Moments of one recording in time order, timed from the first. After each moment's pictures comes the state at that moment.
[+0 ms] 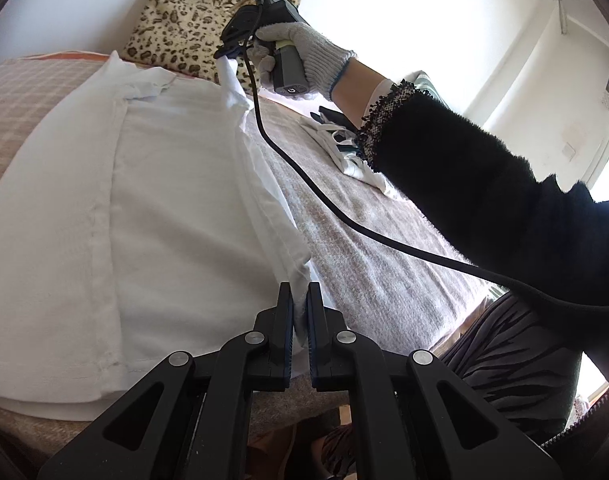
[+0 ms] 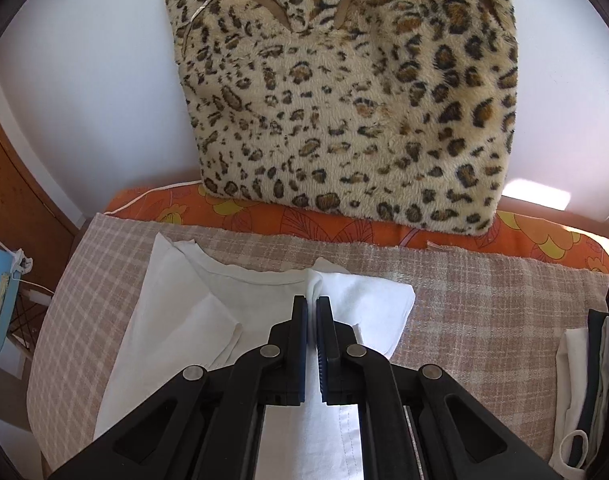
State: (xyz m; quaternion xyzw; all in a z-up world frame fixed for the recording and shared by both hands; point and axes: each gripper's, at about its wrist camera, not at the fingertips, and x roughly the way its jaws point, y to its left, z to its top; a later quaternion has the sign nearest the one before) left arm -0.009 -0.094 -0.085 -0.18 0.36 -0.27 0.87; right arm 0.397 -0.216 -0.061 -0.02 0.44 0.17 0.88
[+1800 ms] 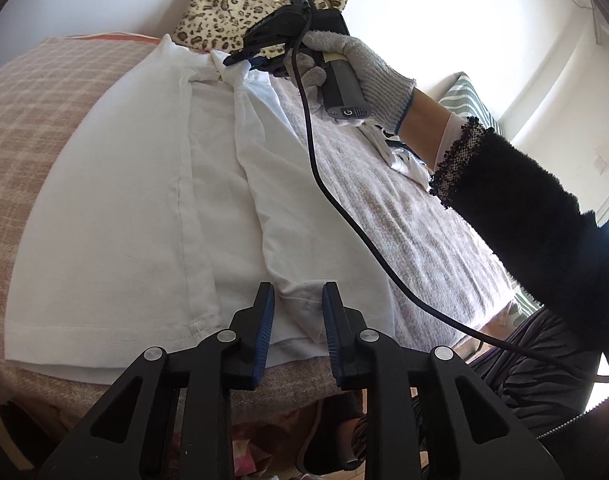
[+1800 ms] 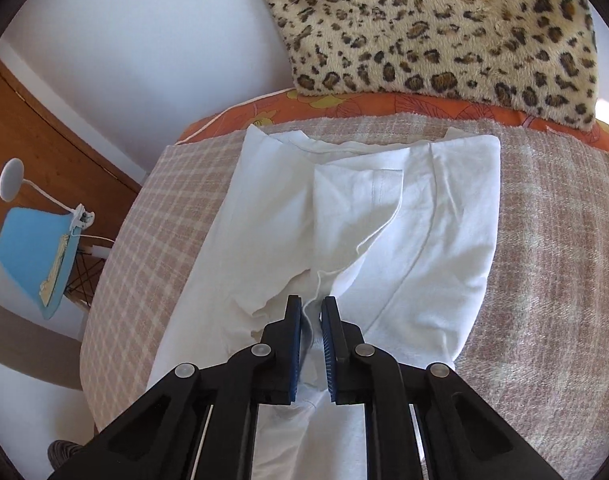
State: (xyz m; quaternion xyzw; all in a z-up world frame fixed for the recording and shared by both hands) left arm -0.008 -0.062 -0.099 -0.18 0.40 -0.21 0.87; right arm 0.350 -0.195 -0.125 0.05 0.50 0.32 0.80
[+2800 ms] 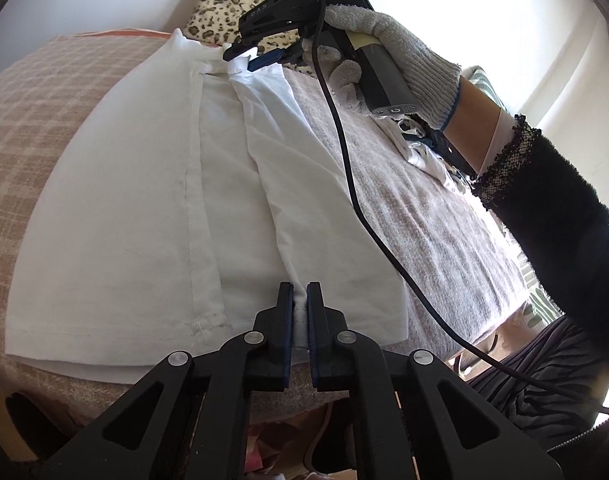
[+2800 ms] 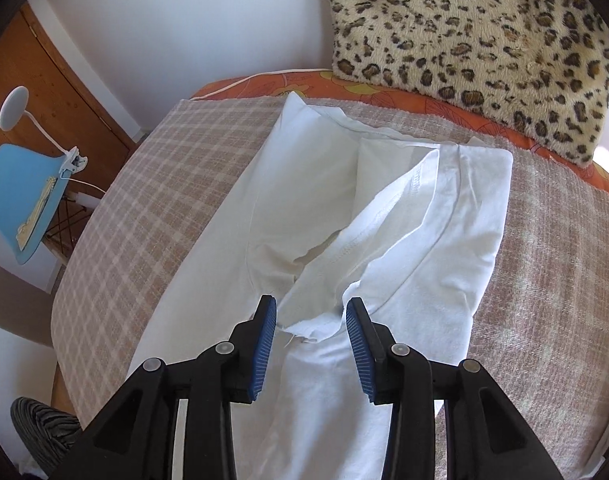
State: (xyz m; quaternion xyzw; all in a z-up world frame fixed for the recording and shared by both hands) left arm 0.002 -0.065 -0.107 -0.17 0.41 -0.19 0.87; right arm 0.303 -0.165 -0.113 -0.08 0.50 0.31 0.80
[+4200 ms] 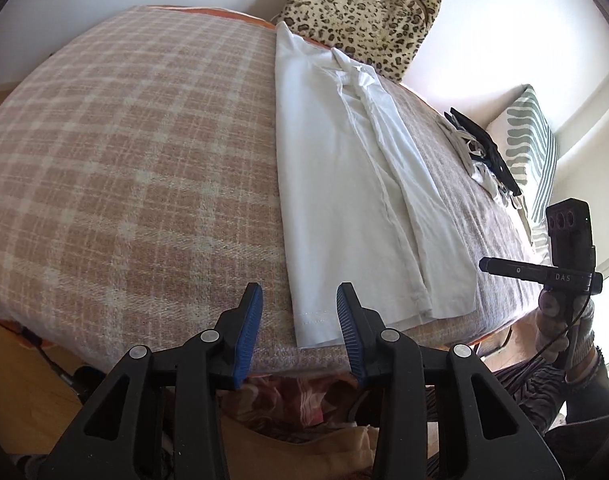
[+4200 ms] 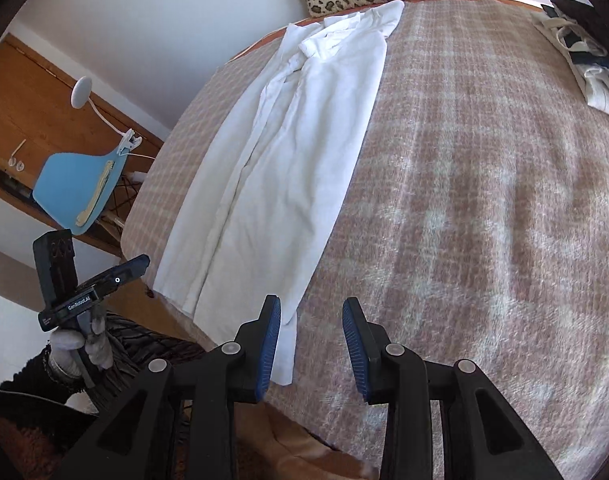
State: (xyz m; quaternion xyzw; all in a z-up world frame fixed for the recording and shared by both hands) left arm -0.004 0.072 -0.090 -0.18 0.49 -0.13 0.84; right arm 0.035 -0.302 -0.141 0.07 0.54 0.34 0.77
